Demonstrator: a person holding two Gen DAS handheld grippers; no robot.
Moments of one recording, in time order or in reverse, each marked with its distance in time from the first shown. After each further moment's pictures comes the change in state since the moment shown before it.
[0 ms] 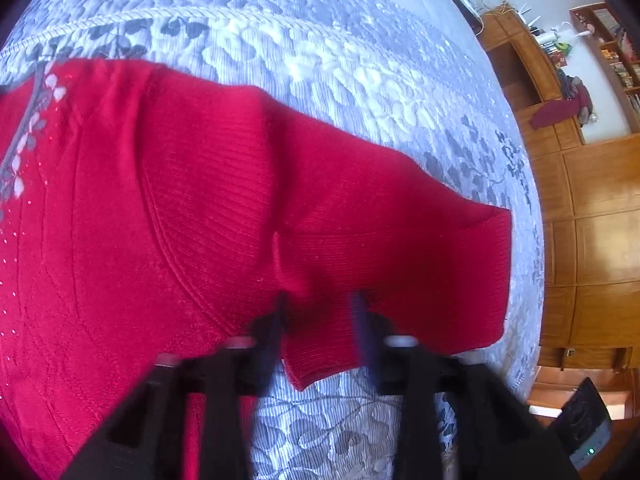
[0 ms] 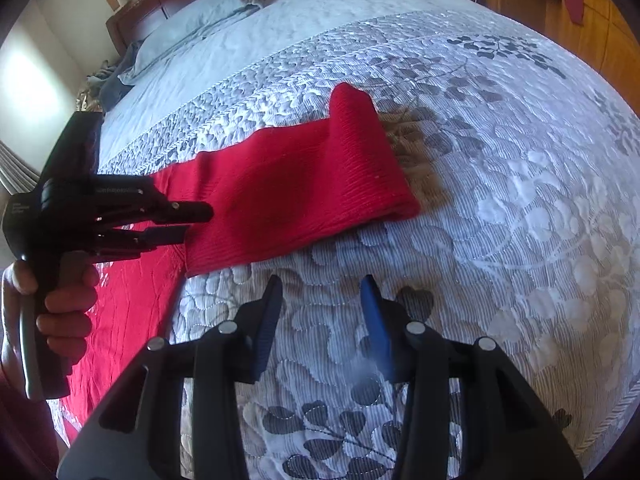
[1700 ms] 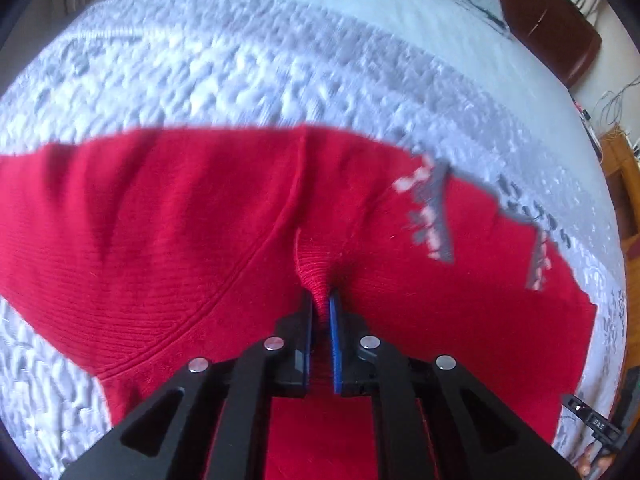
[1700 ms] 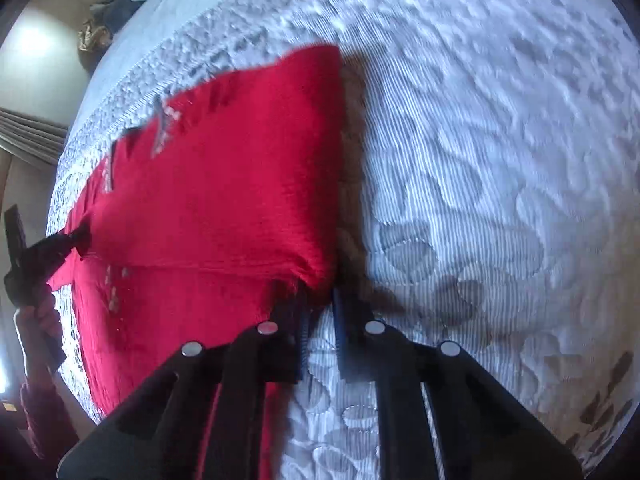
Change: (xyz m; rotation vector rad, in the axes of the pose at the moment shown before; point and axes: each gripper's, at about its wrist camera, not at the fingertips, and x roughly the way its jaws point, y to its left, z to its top) left arm -0.185 0.327 -0.018 -0.289 -0.335 0.356; right arm 0.119 0.121 0.036 -0.051 0.381 0.074
